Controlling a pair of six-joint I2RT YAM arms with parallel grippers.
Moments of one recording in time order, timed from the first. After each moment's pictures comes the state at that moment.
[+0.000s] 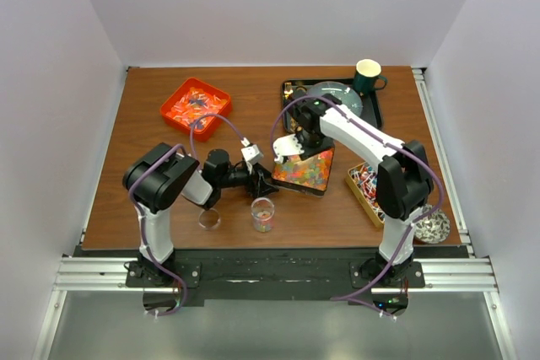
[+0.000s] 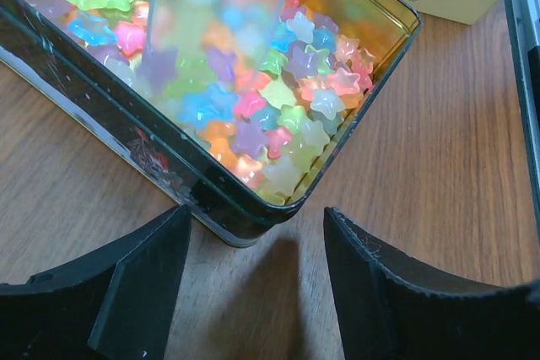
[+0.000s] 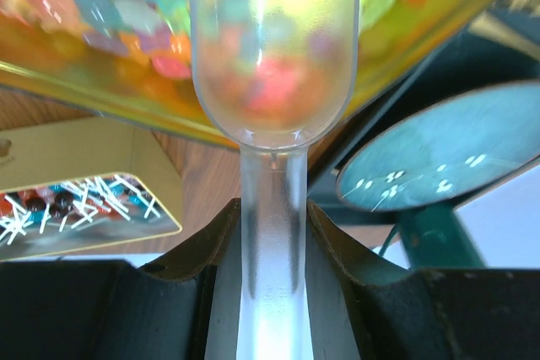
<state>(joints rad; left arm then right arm) -0.51 1.95 0.53 1.11 0.75 -0.11 0.60 1.89 1.63 -1.15 0.22 -1.36</state>
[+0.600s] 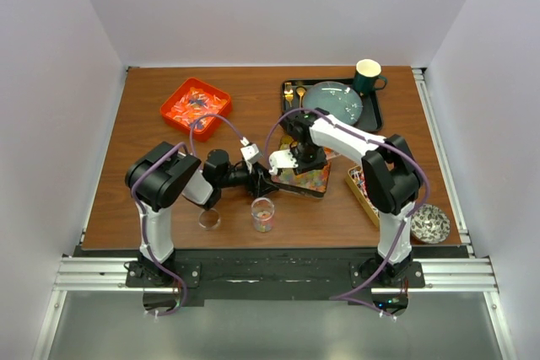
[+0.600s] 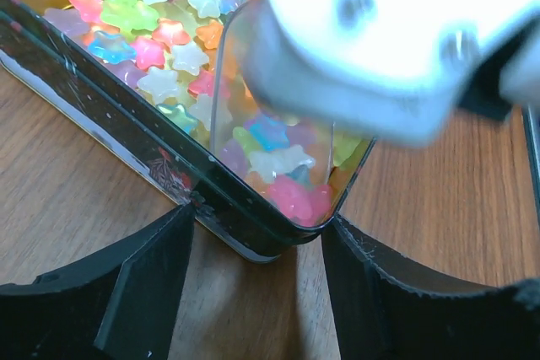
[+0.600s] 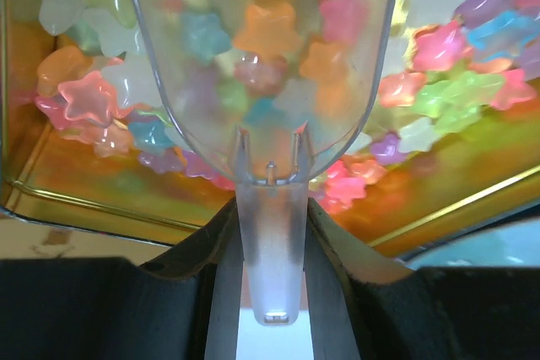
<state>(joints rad) -0.51 1.97 0.53 1.16 0.75 -0.14 0.64 1.97 1.50 -1.05 0.11 -1.26</state>
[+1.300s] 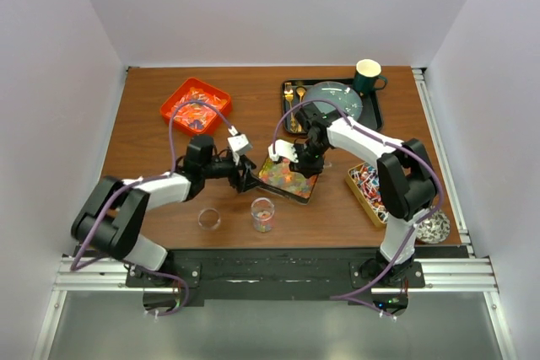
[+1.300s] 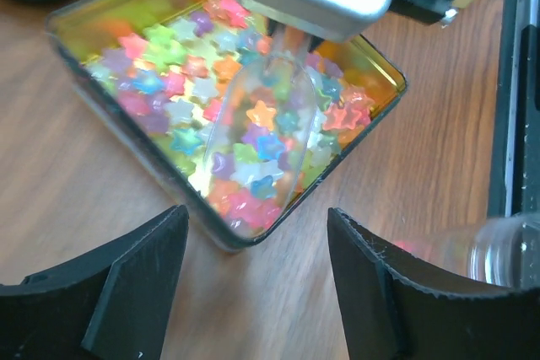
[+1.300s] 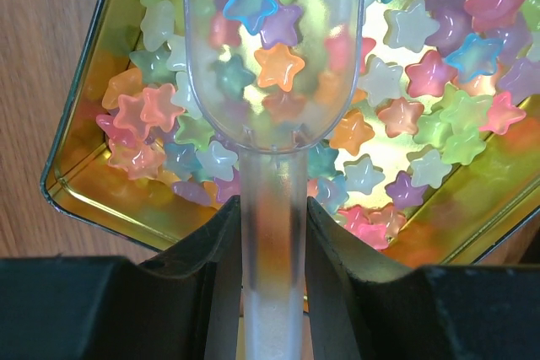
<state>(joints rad) -0.41 1.49 0.56 0.45 0.78 0.09 0.54 1.86 1.37 -0.90 -0.34 -1.14</state>
